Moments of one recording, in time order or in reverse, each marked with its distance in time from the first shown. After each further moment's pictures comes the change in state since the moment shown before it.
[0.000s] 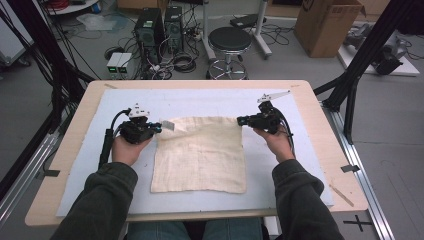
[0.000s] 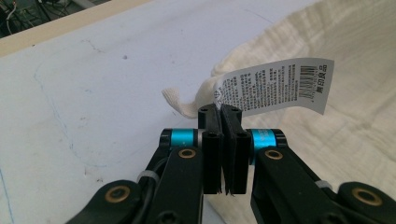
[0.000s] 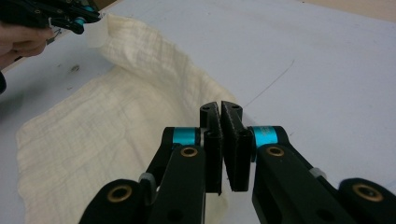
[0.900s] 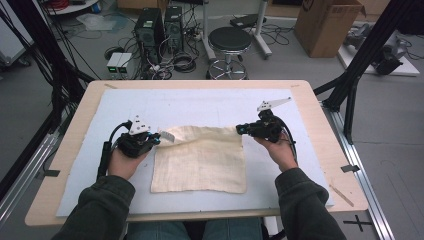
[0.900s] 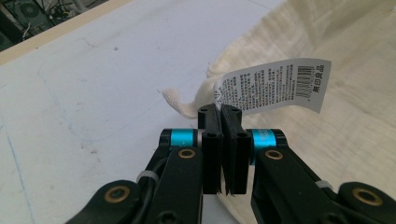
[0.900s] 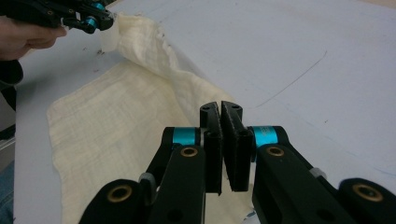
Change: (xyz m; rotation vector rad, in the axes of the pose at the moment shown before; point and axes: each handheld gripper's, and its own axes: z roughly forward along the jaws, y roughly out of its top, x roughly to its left) left arm -0.030 -0.021 -0.022 0.010 0.035 0.109; right arm 0.028 -0.011 -0.010 0.018 0.033 -0.047
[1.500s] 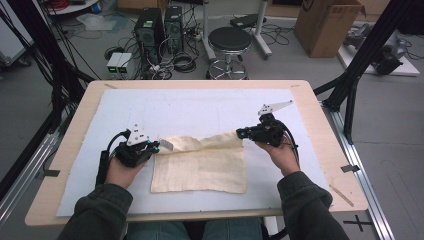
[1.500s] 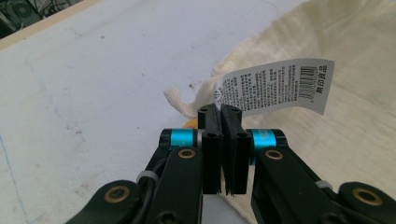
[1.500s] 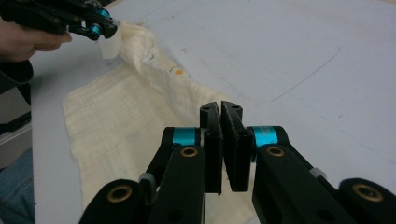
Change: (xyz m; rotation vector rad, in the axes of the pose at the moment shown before) left arm -0.014 -0.017 -0.012 -0.003 -0.015 0.011; right arm 0.015 -0.004 -0.008 0.008 0.016 -0.014
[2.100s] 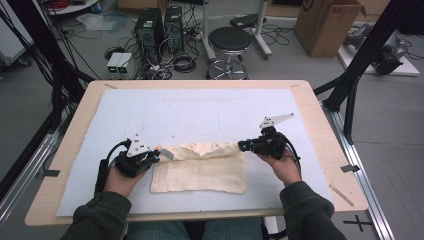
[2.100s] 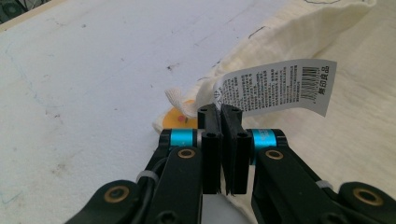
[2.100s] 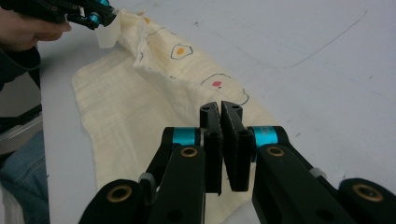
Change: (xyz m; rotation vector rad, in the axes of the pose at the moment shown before) left arm -0.017 -0.015 -0.008 0.005 -0.018 0.028; right arm 0.012 -0.032 0.000 0.025 0.017 0.018
